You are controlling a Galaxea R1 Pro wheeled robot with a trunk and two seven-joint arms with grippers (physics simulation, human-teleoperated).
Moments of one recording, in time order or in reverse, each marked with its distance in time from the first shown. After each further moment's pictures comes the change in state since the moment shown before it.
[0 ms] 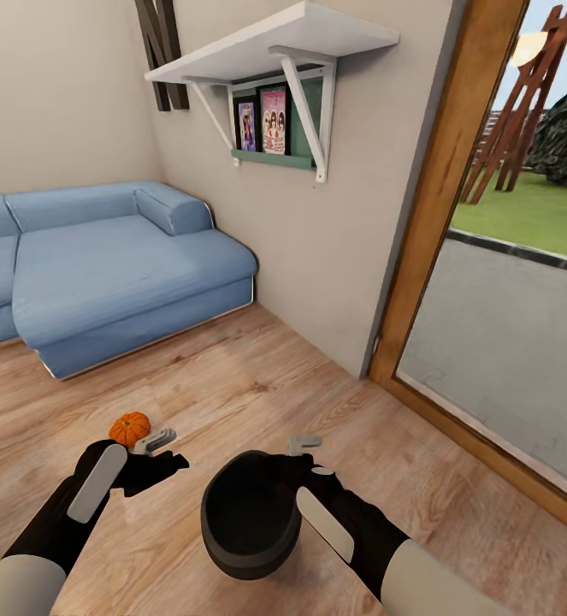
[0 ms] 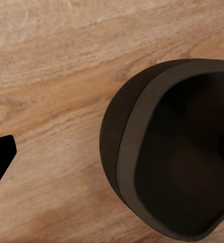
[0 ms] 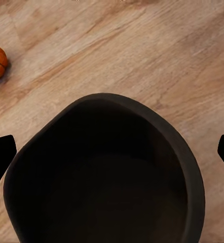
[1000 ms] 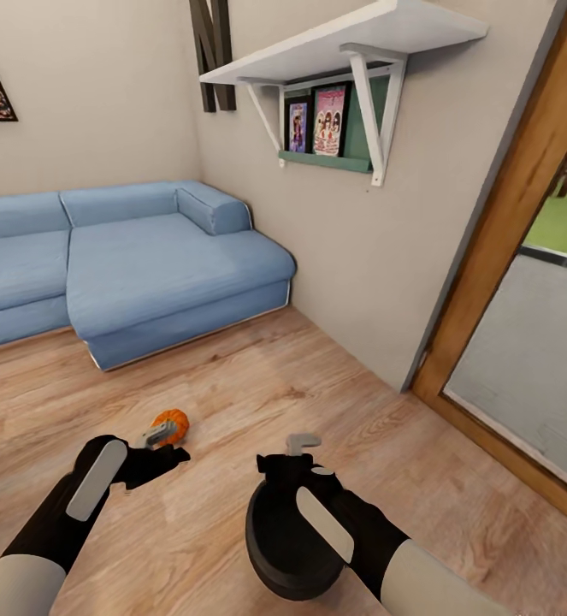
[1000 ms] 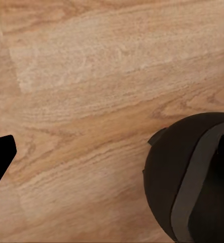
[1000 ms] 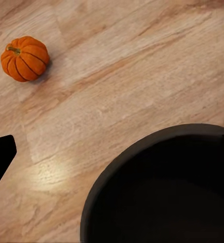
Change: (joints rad) left arm 0.000 0.000 -0.002 -0.045 -0.001 -0.002 0.000; right arm 0.000 0.001 0.000 0.001 0.001 -0.002 0.007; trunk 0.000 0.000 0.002
